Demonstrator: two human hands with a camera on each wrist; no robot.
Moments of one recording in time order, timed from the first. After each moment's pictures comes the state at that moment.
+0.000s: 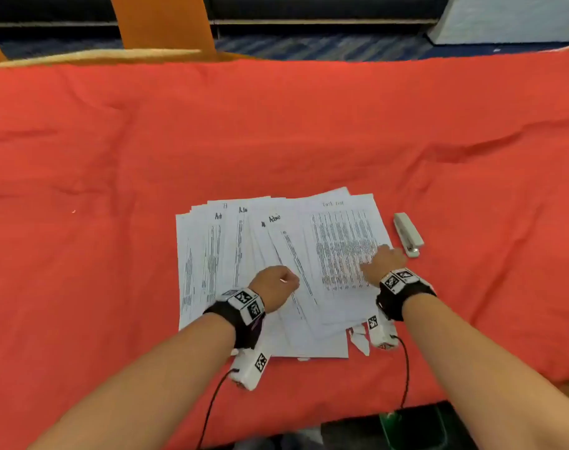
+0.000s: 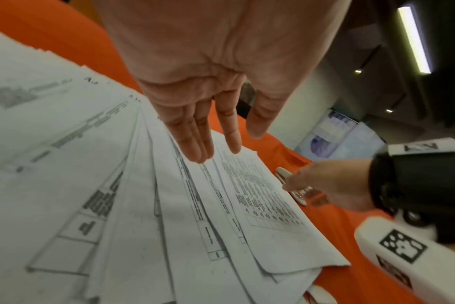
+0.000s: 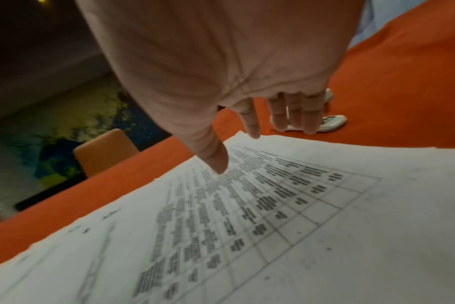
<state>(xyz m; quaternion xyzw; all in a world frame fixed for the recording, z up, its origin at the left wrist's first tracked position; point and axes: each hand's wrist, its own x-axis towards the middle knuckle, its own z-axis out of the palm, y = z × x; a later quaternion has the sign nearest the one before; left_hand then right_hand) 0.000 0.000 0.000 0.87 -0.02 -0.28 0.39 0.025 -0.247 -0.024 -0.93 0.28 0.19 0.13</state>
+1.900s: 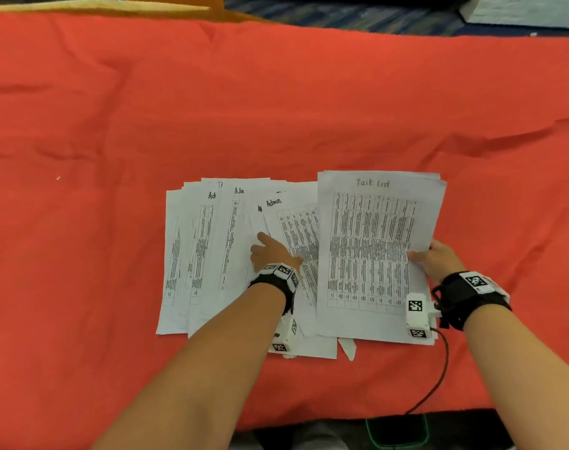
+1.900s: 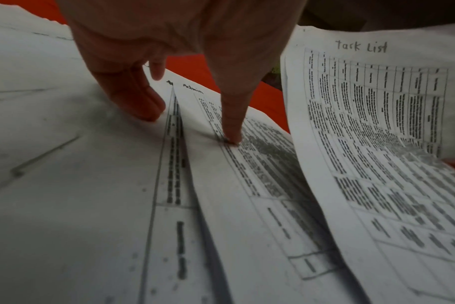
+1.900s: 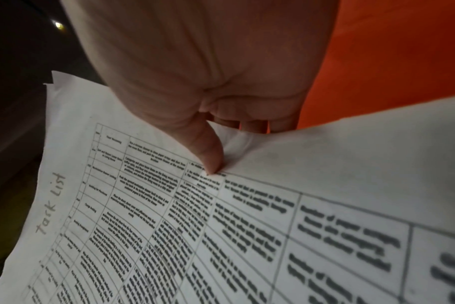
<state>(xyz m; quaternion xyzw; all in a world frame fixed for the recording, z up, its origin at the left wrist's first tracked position) 0.048 -0.061 -0.043 0.89 0.25 -0.24 0.30 0.023 -0.357 -0.031 -0.79 0.31 0.12 0.52</state>
